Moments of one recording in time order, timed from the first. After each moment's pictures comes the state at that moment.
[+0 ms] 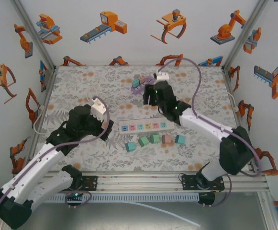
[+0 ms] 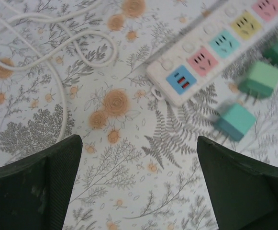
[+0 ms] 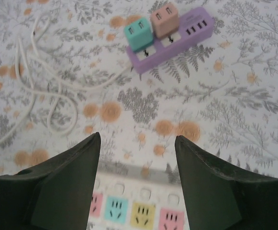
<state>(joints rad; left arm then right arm) -0.60 0.87 0.76 -0.48 -0.05 0.07 0.63 1.56 1.18 -0.06 0.20 0.37</state>
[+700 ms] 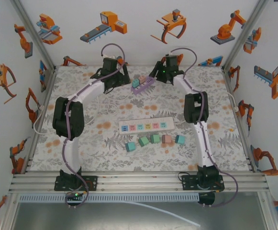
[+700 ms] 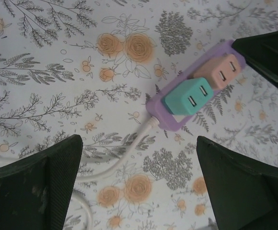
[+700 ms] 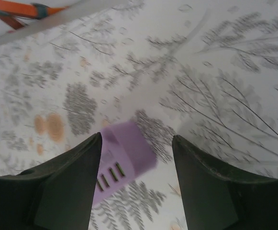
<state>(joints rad) -0.44 2.08 1.70 -0.29 -0.09 -0.49 0.25 2.66 2.32 -0.28 -0.28 0.58</state>
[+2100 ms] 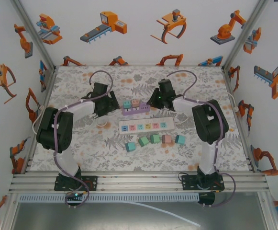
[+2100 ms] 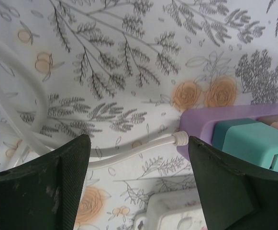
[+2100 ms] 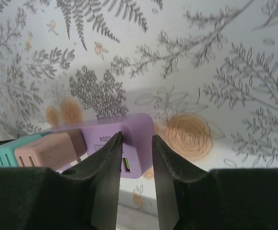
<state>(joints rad) -0.39 1.79 1.07 -0.20 -0.02 -0.64 0.45 1.97 1.20 0.01 -0.14 0.73</state>
